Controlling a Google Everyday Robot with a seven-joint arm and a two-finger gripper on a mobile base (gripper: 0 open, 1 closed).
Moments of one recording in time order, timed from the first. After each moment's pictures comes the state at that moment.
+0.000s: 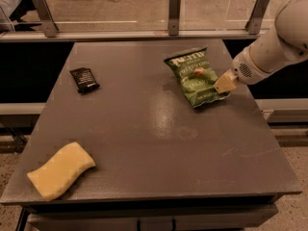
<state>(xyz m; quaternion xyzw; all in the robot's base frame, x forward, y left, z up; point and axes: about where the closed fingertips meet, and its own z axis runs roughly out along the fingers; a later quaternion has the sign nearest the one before) 0.592 -0.206 0.855 -0.34 0.90 0.06 0.27</state>
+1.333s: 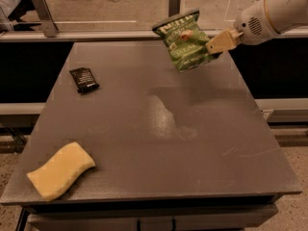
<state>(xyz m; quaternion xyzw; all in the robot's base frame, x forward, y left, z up) 0.619 -0.169 0.958 -0.37 0.84 0.17 0.36</state>
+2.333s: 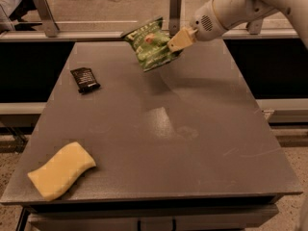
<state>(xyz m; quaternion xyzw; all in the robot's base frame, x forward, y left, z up) 0.667 -0.073 0.938 -0.41 0.82 0.23 0.33</state>
